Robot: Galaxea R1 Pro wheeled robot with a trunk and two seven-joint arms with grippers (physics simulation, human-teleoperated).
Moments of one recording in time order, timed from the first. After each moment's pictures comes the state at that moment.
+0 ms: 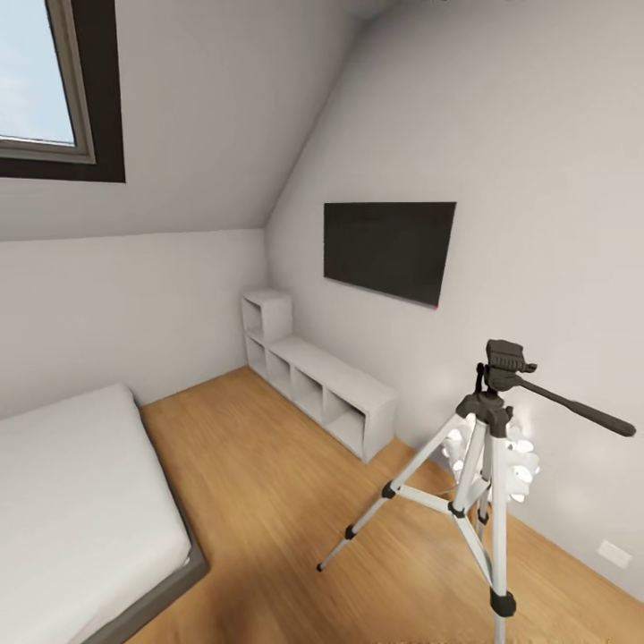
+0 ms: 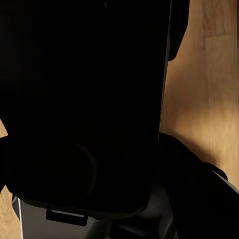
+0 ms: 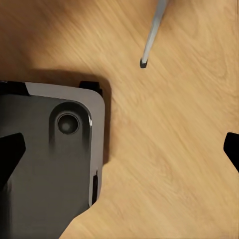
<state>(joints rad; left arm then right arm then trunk) -0.22 0.05 -0.14 0.00 0.72 -0.02 -0.07 -0.22 -0.21 -0.01 0.03 0.08 -0.05 0.22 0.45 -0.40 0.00</state>
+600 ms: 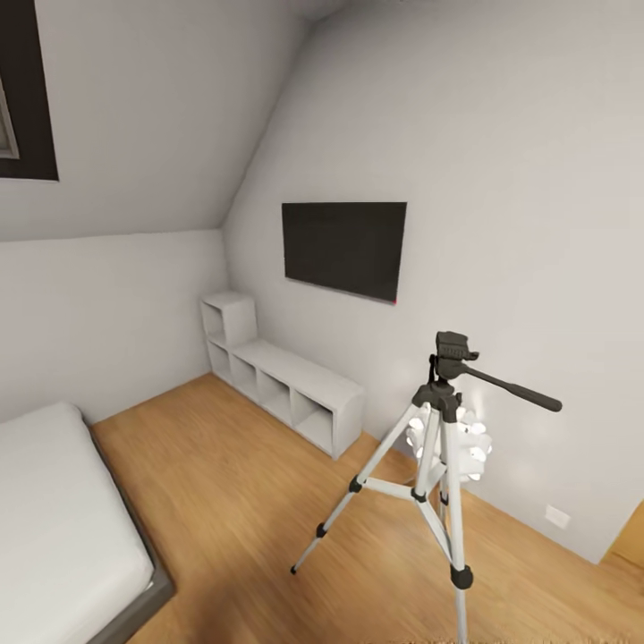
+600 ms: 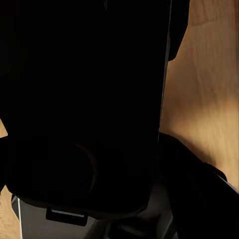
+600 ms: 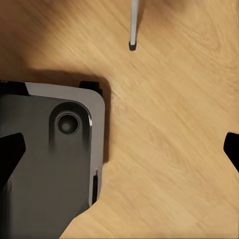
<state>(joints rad) -0.22 0.05 -0.14 0.00 0.73 -0.02 -0.07 -0.22 -0.21 -0.01 0.03 0.08 -0.05 0.22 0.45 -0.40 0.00</state>
